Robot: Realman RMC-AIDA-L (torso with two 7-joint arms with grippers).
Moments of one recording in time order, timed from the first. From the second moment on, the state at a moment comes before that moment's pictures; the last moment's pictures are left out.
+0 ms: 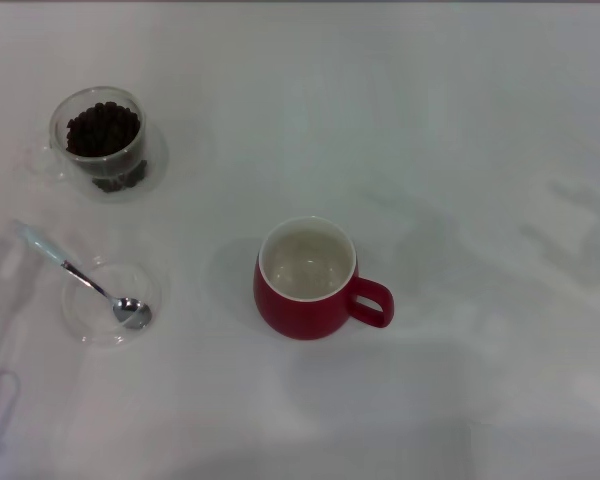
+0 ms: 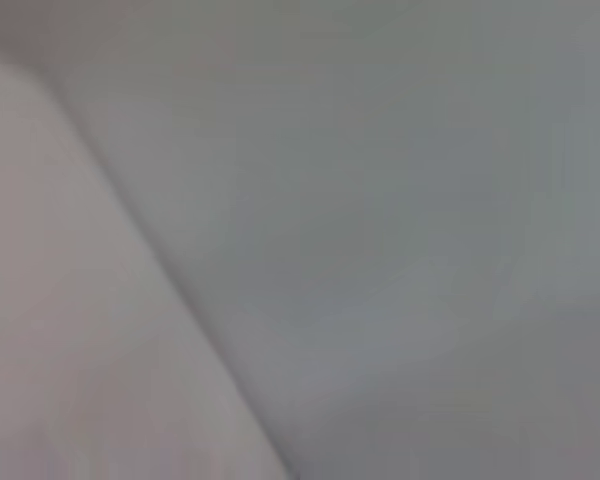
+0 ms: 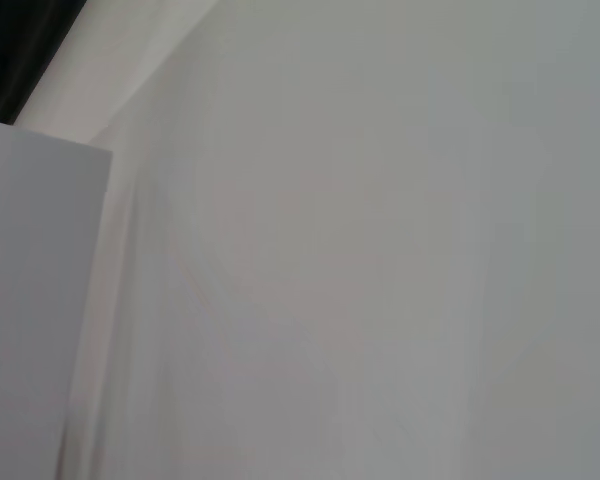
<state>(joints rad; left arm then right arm) -0.14 -2.08 2.84 0.09 -1.09 1.47 -1.29 0.25 1.81 -1.90 -0.03 -0.20 -2.02 0.51</state>
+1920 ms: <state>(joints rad) -0.30 -2.07 2.84 -0.11 -0.82 1.36 -1.61 0.22 1.87 -1.87 0.00 -0.18 -2.03 0.50</state>
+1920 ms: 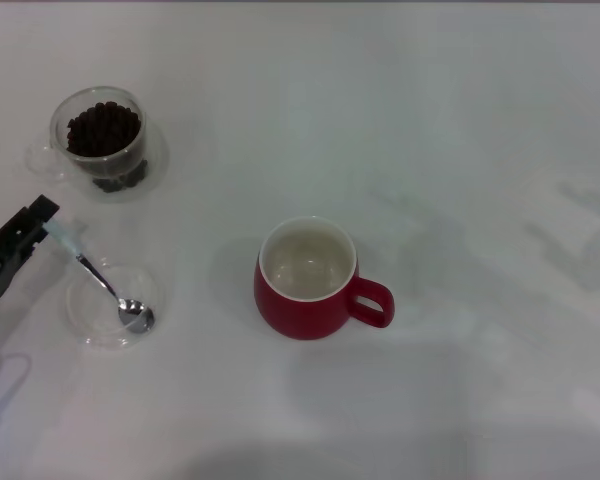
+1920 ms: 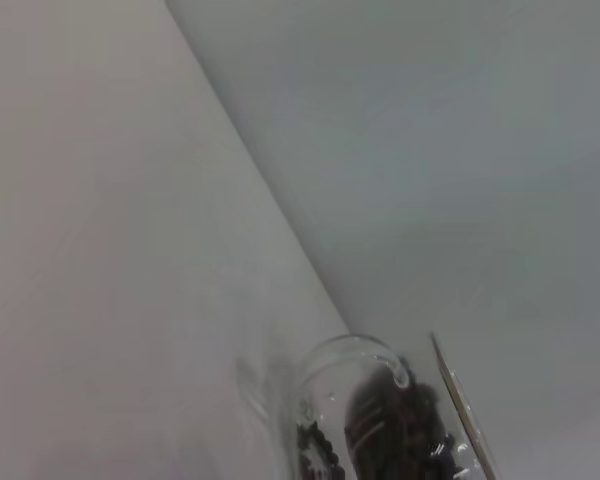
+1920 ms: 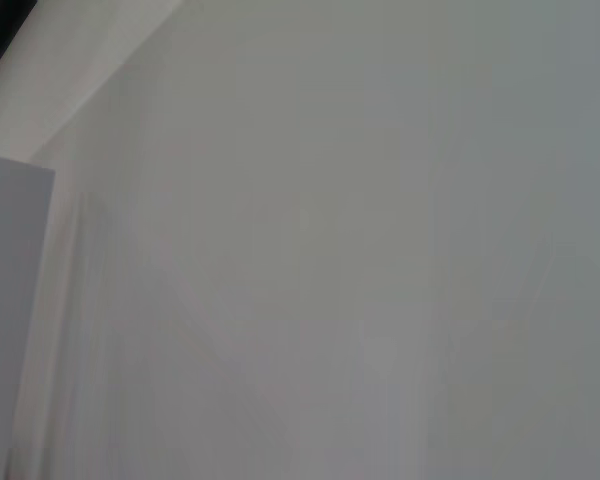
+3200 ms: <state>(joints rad) -0.41 -2.03 2.84 -0.16 -0.61 1.31 -1.76 0.21 1.90 -1.85 0.00 -0.17 -2.06 0.48</state>
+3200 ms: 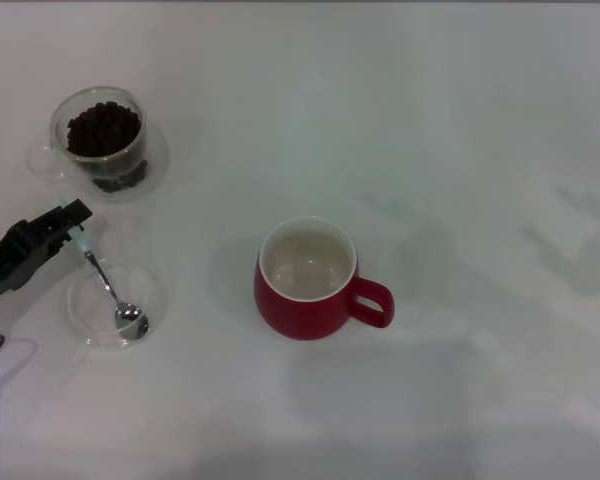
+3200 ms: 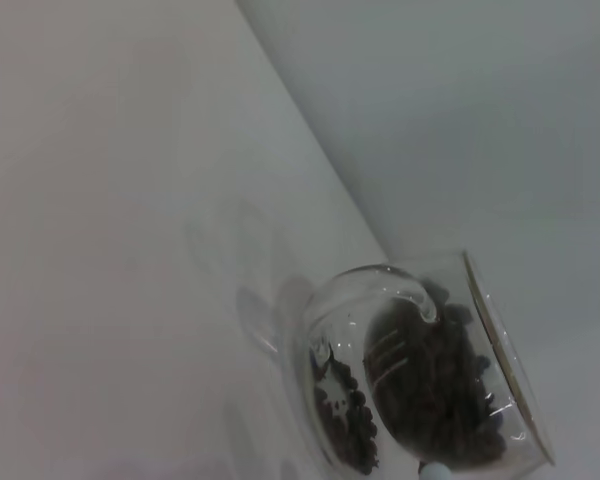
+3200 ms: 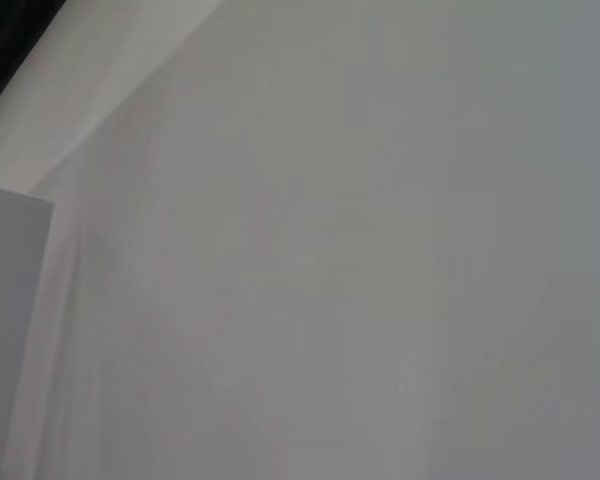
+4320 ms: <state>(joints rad) -0.36 -2.02 2.84 -0.26 -0.73 1.50 -1.64 0.20 1.92 -1.83 0.00 -0.18 -2.06 0.45</state>
